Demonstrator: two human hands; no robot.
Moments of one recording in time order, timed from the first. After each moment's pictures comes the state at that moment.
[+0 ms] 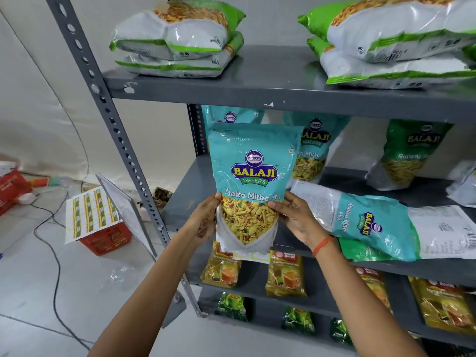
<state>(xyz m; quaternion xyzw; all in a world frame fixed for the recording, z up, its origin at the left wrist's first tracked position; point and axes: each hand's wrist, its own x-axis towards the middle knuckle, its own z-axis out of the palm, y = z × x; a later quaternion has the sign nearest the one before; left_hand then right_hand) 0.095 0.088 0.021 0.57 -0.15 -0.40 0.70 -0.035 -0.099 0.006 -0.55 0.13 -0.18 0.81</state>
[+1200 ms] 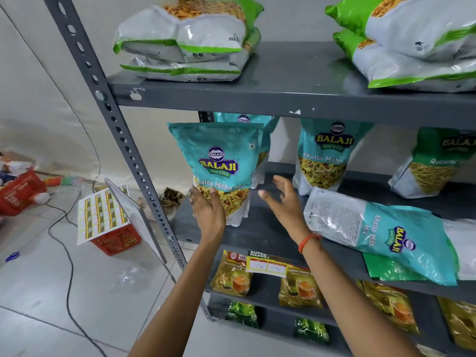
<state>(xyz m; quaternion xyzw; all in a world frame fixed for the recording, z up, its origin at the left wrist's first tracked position) 0.128 0.064 0.004 0.80 -0.07 -0.03 0.60 0.048 -0.086 -0.002 -0.74 0.22 -0.28 0.56</state>
